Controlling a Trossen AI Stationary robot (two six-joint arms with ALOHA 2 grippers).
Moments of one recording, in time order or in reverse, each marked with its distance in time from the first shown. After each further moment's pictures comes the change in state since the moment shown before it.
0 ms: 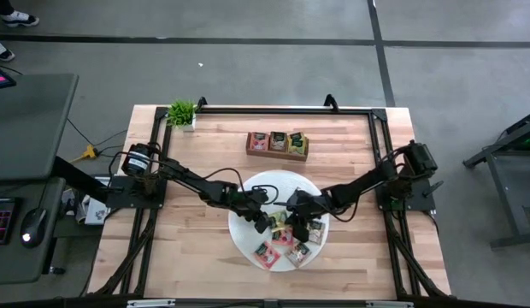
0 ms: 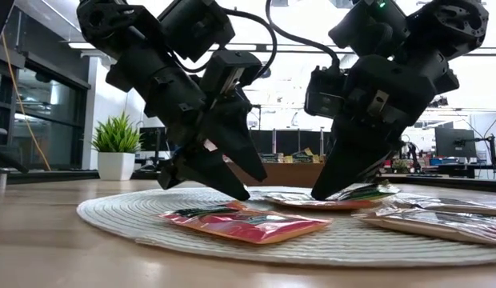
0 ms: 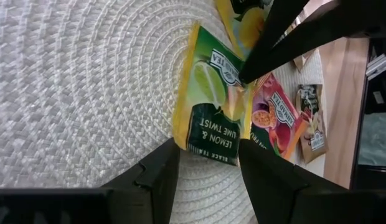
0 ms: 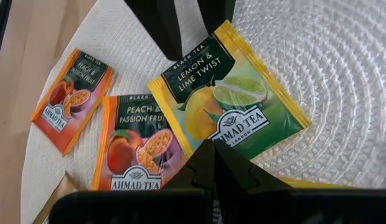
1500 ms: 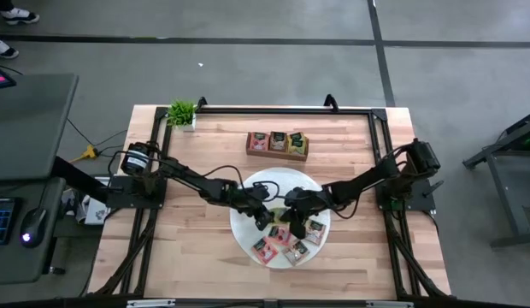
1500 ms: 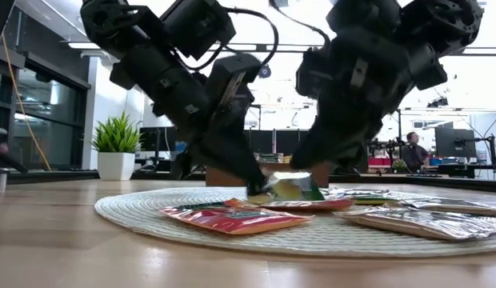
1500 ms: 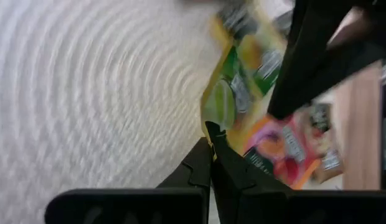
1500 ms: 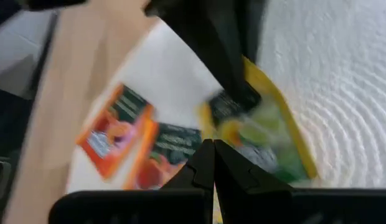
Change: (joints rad) left arm 0.023 -0.013 -0.001 0.006 -0.073 0.125; right arm -0.023 -0.038 0.004 0.083 -0.020 0.010
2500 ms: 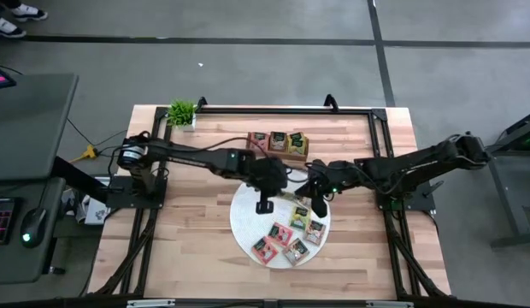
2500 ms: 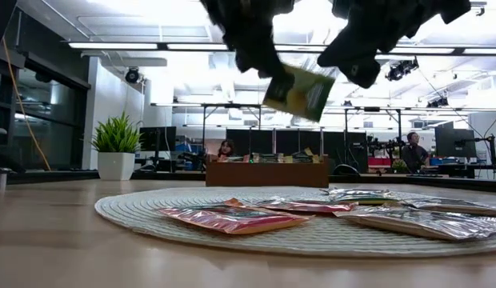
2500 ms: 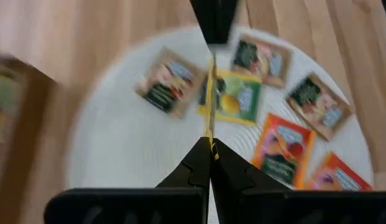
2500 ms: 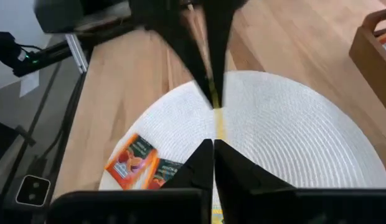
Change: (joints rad) left arm 0.124 -0.057 0.612 -0.841 0.054 0.847; right arm -0.091 -0.544 0.001 -0.419 0.066 -0.146
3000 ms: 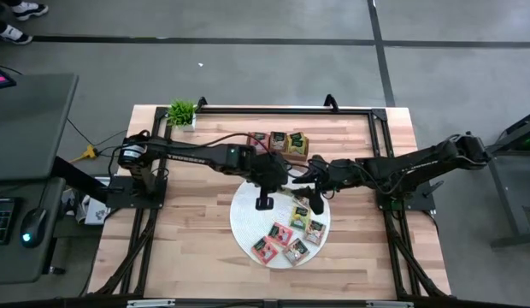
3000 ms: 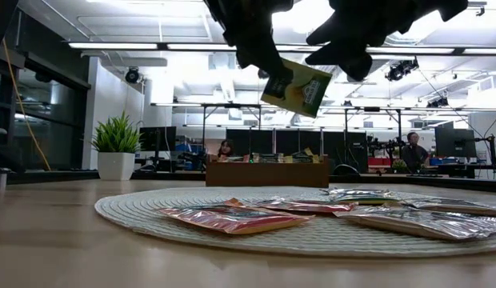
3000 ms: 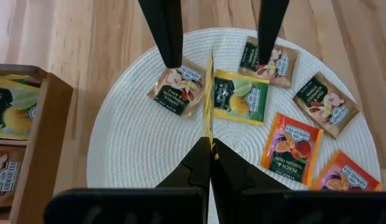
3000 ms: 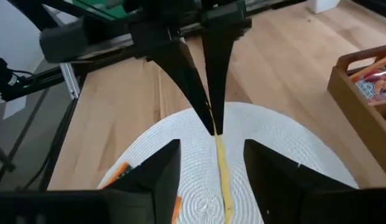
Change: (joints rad) left arm 0.018 0.000 0.052 -0.057 -0.008 0.047; right arm -0.001 -0.001 0.000 0.085 0.081 -0.034
